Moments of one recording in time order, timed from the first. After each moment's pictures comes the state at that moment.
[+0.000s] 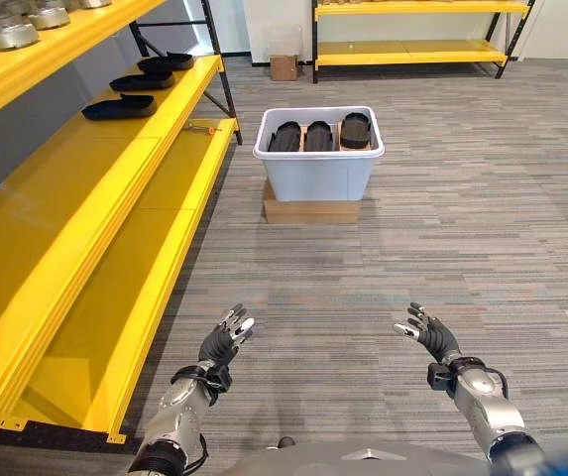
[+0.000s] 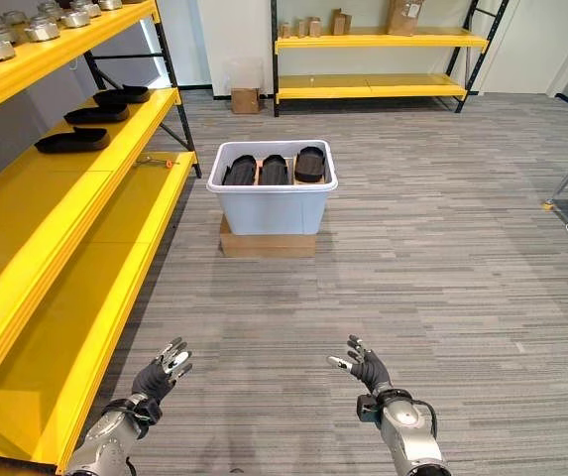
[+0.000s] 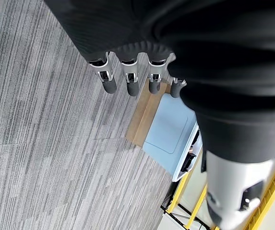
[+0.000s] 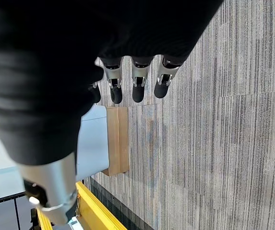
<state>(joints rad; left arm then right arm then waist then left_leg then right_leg) 0.06 0.25 -0.05 0.63 -0.63 -0.05 -0.30 0.04 -0.29 0.13 0.55 0.33 -0.01 0.09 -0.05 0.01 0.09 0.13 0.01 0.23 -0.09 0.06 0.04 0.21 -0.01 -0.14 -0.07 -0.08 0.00</state>
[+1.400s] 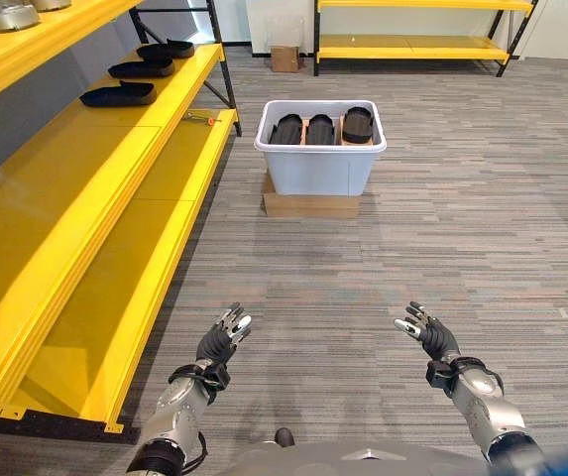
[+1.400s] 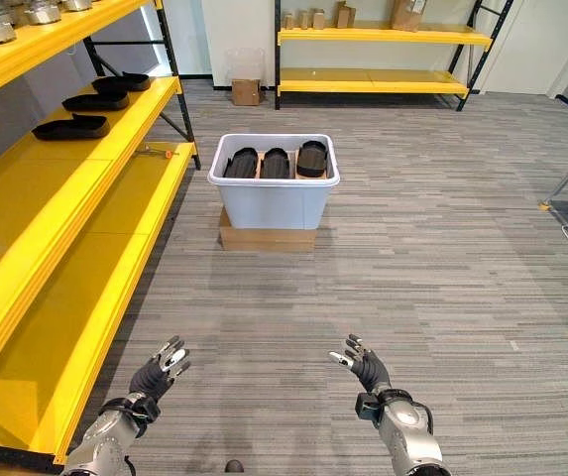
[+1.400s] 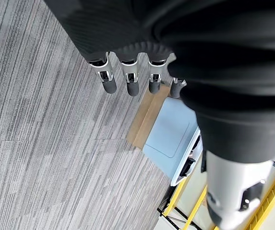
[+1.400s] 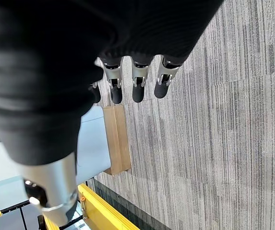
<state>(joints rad) 0.06 0.25 -0.03 0.62 -0.66 -0.04 -0.30 0.04 -0.29 0.12 0.54 0.45 0.01 0.11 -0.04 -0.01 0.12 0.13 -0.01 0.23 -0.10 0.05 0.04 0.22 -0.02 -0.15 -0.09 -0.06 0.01</state>
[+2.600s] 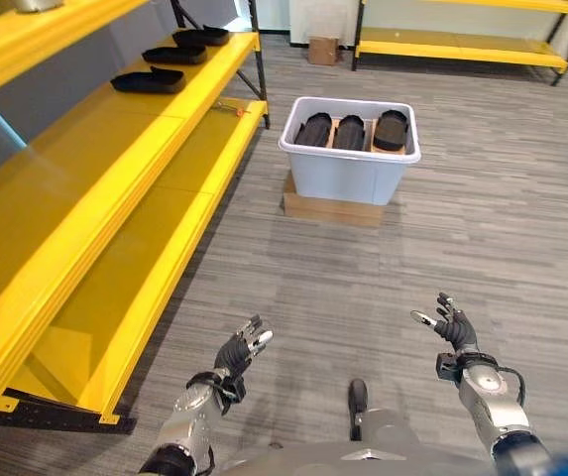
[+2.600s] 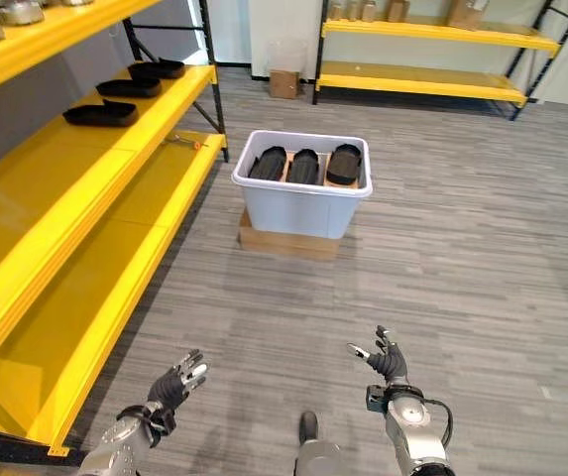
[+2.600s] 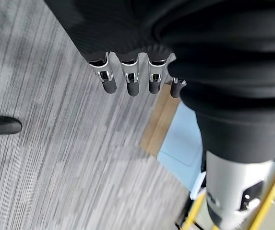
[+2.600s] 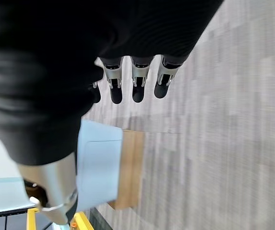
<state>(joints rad) 0.08 0.24 -0.16 0.63 -0.58 -0.05 -0.25 0.00 -0.33 0.08 0.53 0.28 -0.07 -0.15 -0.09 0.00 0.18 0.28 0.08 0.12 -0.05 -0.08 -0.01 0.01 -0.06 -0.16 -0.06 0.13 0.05</state>
